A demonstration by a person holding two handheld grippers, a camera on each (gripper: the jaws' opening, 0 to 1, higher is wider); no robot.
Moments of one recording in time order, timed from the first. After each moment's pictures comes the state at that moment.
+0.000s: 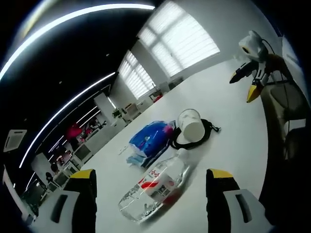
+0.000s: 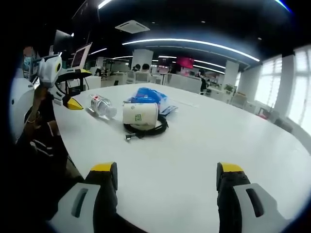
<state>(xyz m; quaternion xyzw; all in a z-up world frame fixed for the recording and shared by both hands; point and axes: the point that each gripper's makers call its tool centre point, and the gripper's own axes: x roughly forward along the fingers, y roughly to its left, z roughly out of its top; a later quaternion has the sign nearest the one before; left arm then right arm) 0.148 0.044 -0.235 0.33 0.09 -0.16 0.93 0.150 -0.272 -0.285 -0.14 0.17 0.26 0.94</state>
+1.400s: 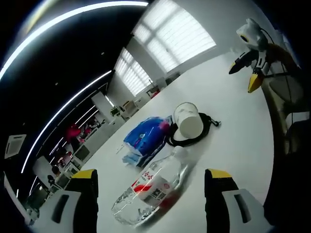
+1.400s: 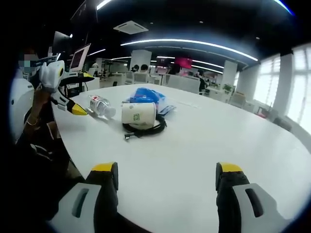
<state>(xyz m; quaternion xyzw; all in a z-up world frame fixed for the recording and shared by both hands) 0.161 0.035 -0.252 0.35 0.10 -0.15 0.92 0.149 -0.274 -0.287 -0.14 0.17 0.25 0.94</state>
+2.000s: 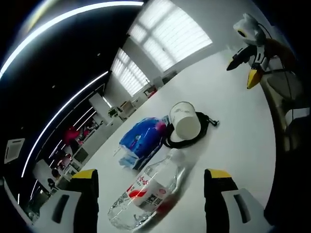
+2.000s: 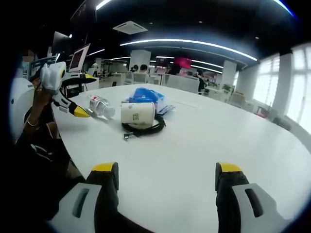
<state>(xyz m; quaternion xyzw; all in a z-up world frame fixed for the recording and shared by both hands) 0.168 0.023 -0.256 0.36 0.10 -0.16 0.91 0.148 -0.278 -0.286 -0.14 0.17 0.25 0.94</state>
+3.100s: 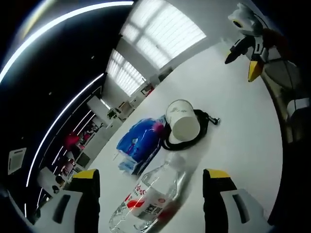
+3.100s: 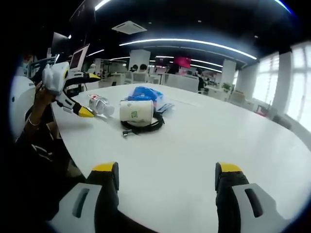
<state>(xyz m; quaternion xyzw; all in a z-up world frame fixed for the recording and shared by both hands) 0.181 0.008 -0.257 0.40 0.10 -0.16 0.89 0.147 -0.285 -0.290 -0.13 0.18 0.25 0.94</state>
